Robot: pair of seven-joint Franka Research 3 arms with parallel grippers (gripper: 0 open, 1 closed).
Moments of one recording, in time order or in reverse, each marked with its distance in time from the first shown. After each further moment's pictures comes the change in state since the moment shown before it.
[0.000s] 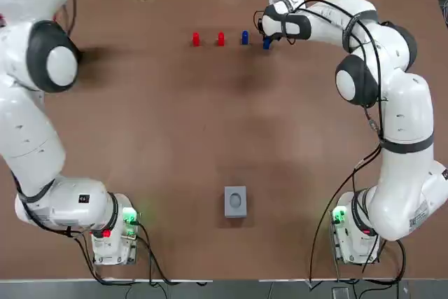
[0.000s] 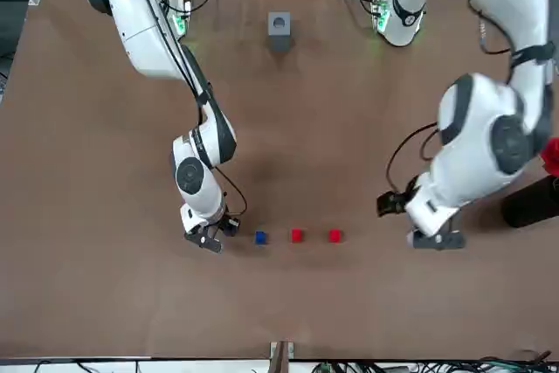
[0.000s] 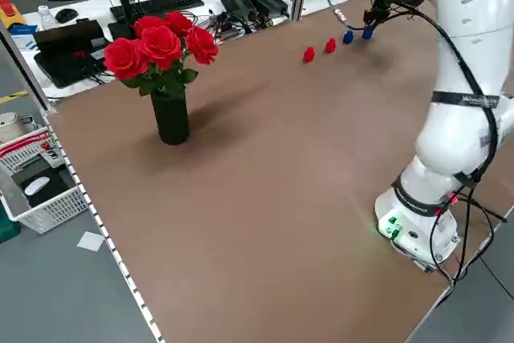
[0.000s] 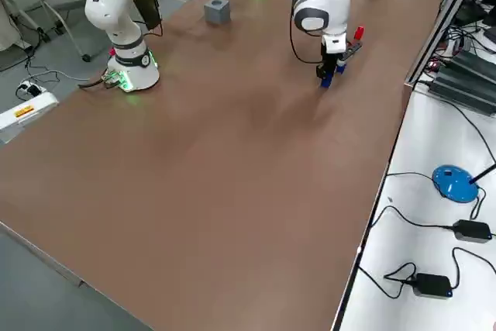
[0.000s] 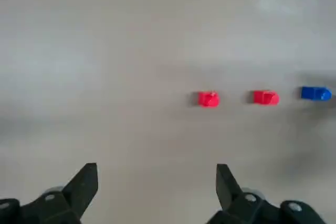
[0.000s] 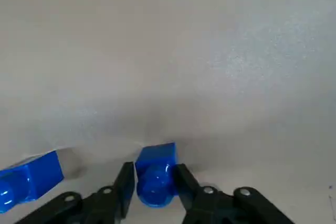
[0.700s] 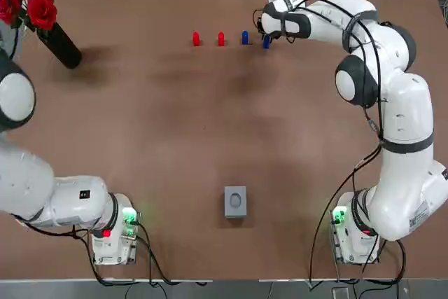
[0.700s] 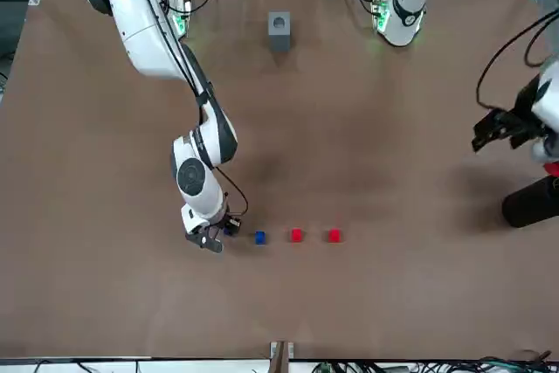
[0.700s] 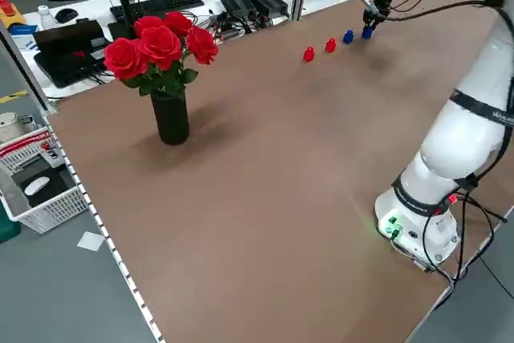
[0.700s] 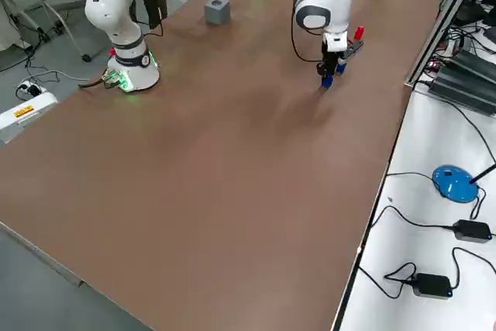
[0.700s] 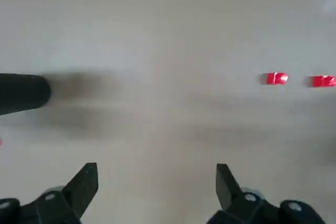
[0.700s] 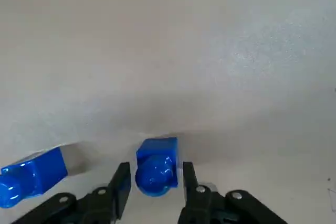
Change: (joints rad) left arm 0.049 -0.445 0.218 -0.296 -0.003 -0.071 0.169; right arm 0.001 0.003 0.003 0.024 0.000 -0.039 0.010
